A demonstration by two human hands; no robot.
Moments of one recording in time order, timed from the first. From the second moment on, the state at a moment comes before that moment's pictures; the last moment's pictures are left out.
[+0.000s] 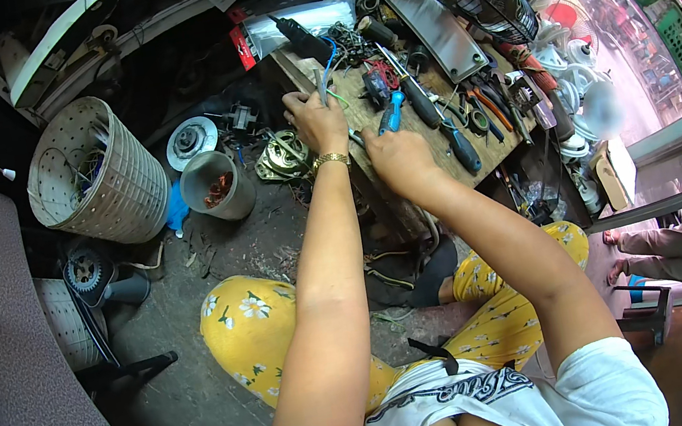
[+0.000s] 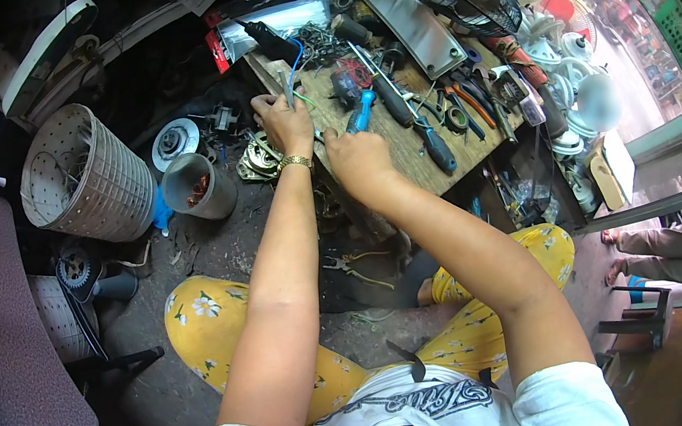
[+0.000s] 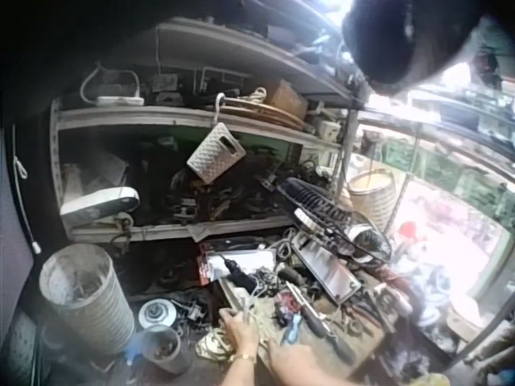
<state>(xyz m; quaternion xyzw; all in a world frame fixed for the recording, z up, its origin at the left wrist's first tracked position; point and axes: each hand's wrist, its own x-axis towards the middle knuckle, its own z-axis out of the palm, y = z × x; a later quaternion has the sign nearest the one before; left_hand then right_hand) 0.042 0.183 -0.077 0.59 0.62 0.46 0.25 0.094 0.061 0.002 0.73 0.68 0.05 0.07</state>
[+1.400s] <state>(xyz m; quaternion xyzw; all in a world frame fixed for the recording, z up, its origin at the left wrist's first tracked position) 0.043 0.176 -0.070 0.59 0.64 0.44 0.24 0.111 0.014 -0.006 0.71 0.70 0.03 0.04</state>
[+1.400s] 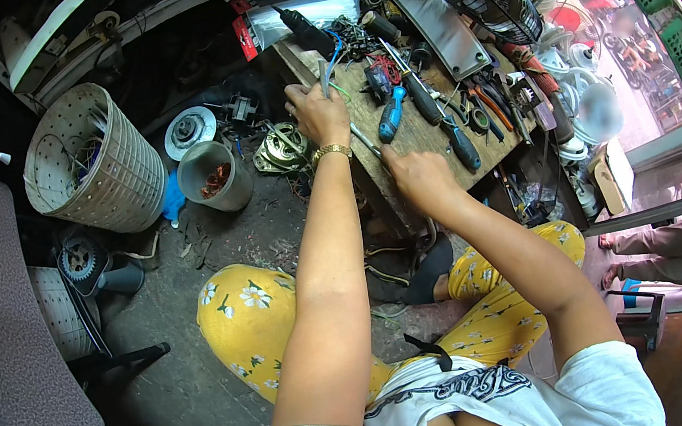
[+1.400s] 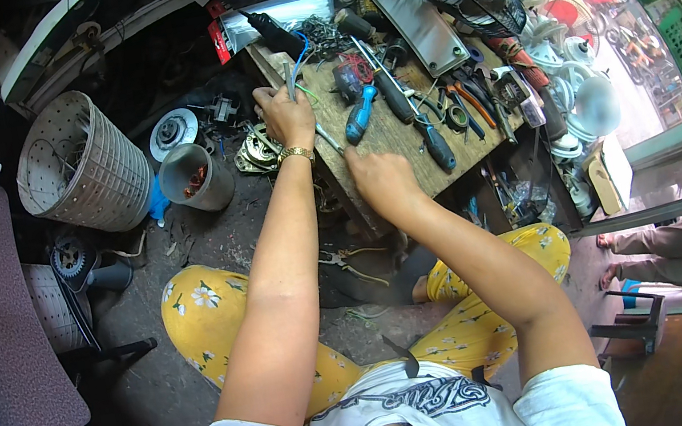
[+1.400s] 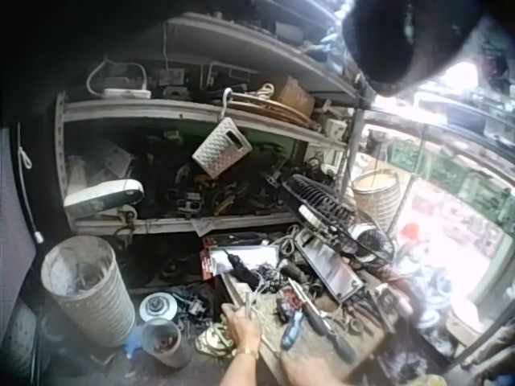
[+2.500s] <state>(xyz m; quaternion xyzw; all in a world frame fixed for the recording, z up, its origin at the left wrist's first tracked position) 0.044 0.175 -0.068 0.59 0.63 0.43 0.25 0.124 -0.041 0.007 0.73 0.67 -0.04 0.08</state>
